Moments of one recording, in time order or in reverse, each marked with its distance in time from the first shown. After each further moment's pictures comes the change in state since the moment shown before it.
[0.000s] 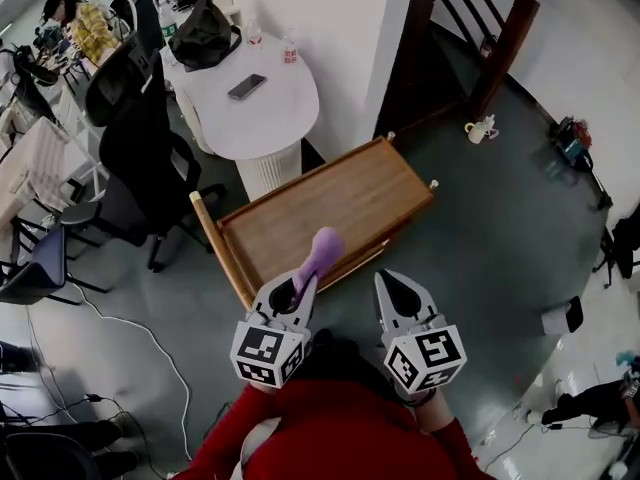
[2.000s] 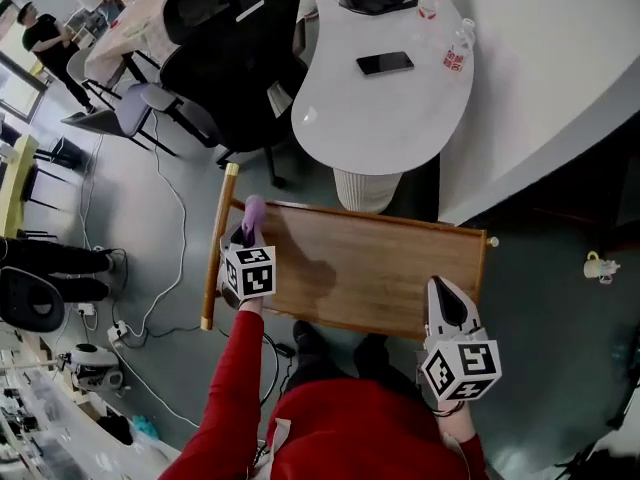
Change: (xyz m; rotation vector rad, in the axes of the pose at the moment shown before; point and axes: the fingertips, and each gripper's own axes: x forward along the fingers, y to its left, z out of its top) left arm 0.038 0.262 -0.104 -0.175 0.582 1.267; right arm 0.248 -0.191 0.030 -0.067 0.371 0.483
